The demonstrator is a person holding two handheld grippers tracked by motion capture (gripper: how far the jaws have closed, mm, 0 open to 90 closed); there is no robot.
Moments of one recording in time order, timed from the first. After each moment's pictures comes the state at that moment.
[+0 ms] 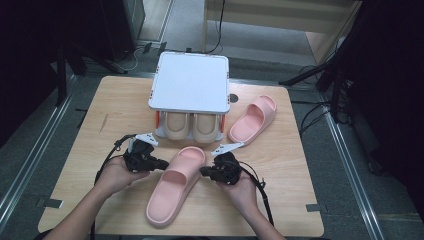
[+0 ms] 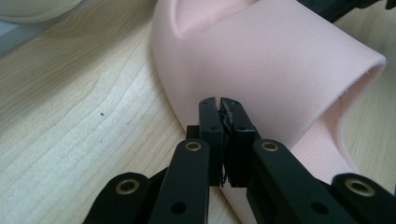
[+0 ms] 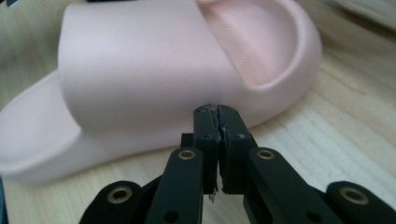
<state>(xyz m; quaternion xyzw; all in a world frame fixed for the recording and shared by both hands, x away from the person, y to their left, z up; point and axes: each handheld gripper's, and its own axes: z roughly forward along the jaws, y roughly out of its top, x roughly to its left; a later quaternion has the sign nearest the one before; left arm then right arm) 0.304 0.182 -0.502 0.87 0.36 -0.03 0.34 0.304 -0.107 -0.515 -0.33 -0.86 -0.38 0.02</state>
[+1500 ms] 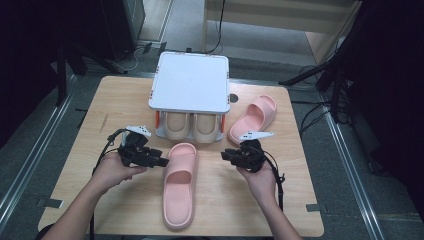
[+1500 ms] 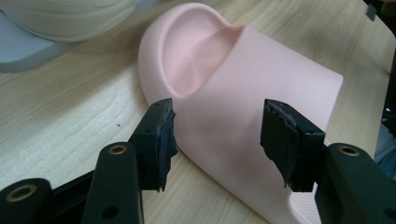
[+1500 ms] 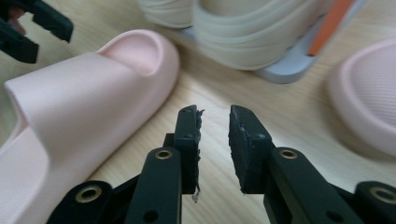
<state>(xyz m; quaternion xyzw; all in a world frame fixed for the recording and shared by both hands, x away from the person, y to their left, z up) 0.318 0.197 -0.488 0.84 0.39 -0.05 0.38 0.330 -0.169 -0.489 -0.40 -0.82 -0.41 -0.04</state>
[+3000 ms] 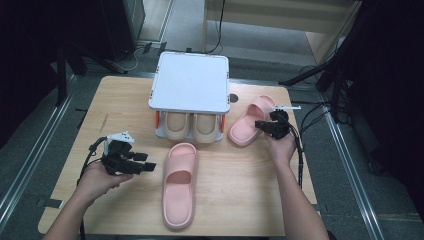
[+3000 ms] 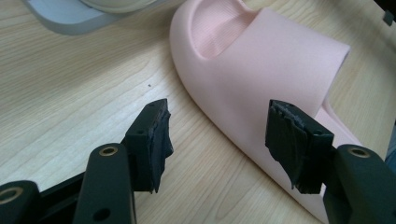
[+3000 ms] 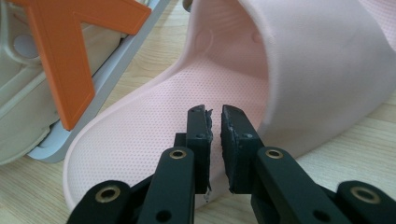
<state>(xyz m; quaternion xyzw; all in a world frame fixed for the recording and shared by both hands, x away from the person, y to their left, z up) 0.287 0.231 -0.490 0.82 0.42 -0.01 0.39 0.449 -0.257 -0.506 -0.53 -0.75 -0.38 -0.12</state>
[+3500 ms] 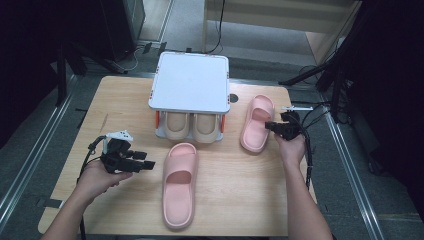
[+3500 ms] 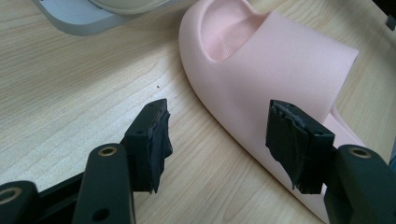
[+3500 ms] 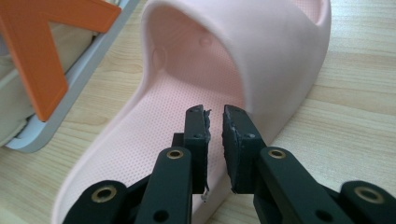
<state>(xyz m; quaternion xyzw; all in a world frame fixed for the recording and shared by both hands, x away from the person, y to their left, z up) 0.292 0.233 -0.493 0.81 0.43 -0.01 0.39 0.445 -0.289 -0.500 -0.55 -0.74 -0.37 -0.12</state>
